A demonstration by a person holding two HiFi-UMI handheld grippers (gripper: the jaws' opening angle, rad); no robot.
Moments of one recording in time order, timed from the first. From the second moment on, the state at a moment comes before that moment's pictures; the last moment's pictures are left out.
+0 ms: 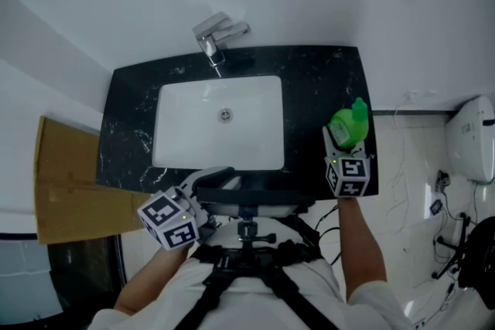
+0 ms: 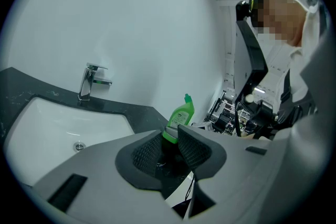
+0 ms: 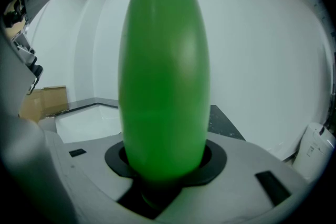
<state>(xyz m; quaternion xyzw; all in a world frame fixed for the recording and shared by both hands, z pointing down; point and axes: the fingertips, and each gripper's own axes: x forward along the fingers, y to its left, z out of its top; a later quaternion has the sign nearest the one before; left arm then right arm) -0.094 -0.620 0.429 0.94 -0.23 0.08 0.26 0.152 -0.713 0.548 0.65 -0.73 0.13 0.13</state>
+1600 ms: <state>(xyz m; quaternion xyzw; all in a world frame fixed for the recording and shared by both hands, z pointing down) -0.106 -0.633 0.423 0.94 -0.23 0.04 0.26 0.150 -0.720 0.530 0.65 -0.73 0.12 0.16</state>
